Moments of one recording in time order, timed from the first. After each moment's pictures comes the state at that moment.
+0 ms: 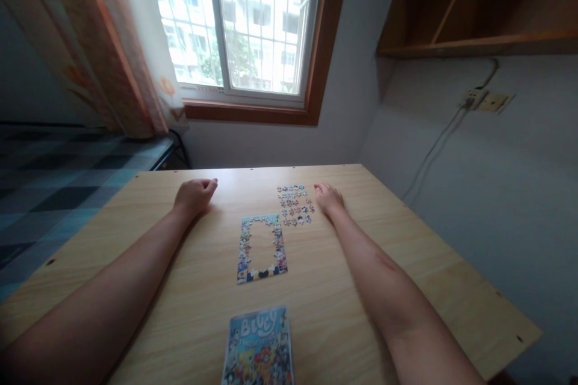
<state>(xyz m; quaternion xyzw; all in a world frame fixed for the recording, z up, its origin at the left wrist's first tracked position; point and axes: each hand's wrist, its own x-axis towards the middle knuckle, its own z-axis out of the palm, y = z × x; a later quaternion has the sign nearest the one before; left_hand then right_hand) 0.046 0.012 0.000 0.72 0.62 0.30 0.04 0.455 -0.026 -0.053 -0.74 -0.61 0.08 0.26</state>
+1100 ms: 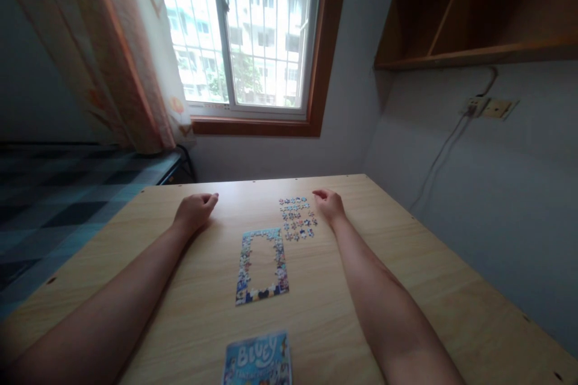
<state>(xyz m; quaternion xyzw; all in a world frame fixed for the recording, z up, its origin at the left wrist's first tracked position) 0.038 0.014 -0.004 0.72 0.63 0.29 0.03 0.450 -0.005 -0.059 -0.63 -0.60 0.11 0.48</state>
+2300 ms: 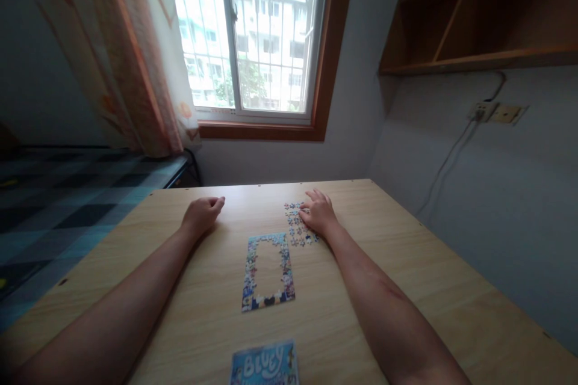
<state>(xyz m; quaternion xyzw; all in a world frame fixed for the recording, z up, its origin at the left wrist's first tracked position) 0.040 0.008 0.001 0.72 0.63 0.29 0.07 0.398 -0.025 -0.034 -0.60 -0.76 -0.05 0.24</state>
